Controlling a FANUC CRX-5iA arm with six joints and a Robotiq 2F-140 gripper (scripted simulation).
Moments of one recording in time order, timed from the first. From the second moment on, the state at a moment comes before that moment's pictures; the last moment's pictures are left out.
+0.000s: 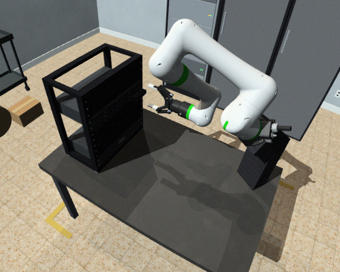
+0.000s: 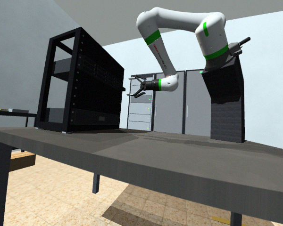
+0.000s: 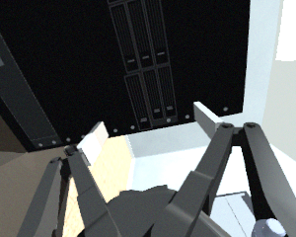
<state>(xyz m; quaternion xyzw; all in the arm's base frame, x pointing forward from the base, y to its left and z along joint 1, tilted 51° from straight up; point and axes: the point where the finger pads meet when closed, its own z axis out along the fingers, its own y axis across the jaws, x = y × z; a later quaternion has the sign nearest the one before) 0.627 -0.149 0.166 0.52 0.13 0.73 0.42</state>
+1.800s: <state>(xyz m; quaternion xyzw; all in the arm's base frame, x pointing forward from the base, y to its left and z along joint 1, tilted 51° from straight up) 0.619 -0.119 0.182 0.52 0.13 0.73 0.42</state>
